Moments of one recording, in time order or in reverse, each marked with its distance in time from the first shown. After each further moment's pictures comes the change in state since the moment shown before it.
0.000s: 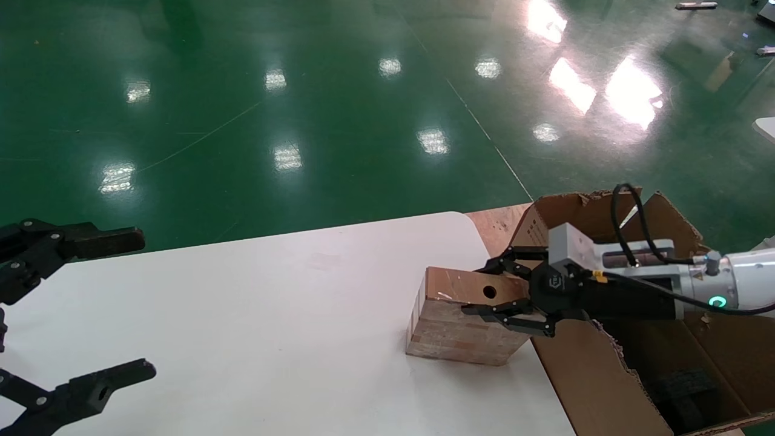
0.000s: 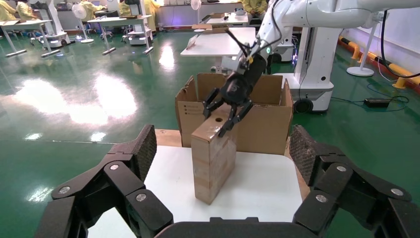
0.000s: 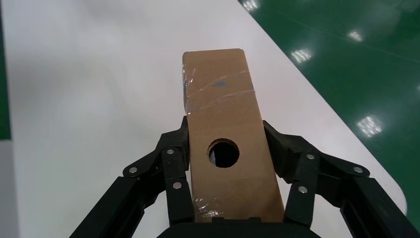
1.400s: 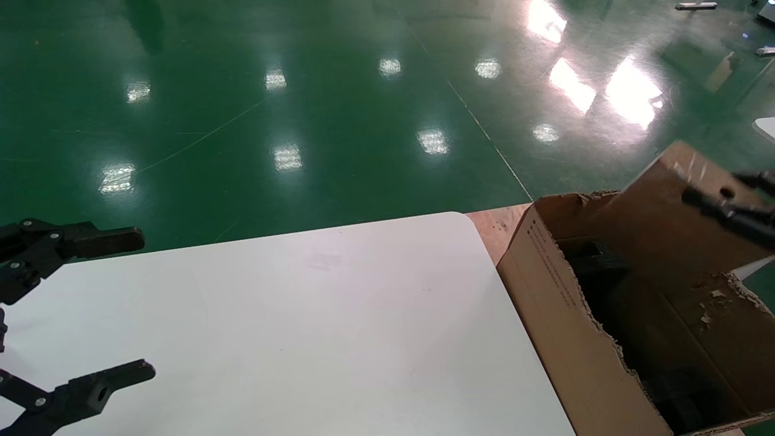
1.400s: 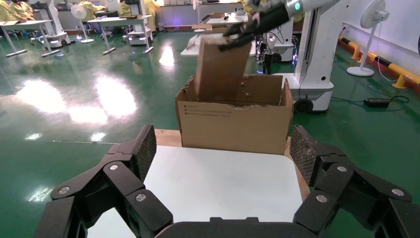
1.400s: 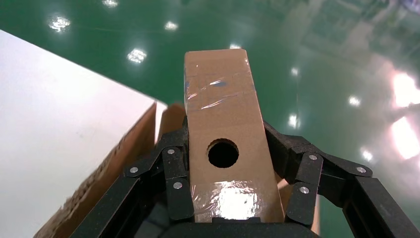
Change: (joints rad) left arm 0.000 0.000 0.001 0.000 -0.001 0.000 0.001; right arm -0.038 0.305 0.100 -0.421 0.226 0.070 -0.035
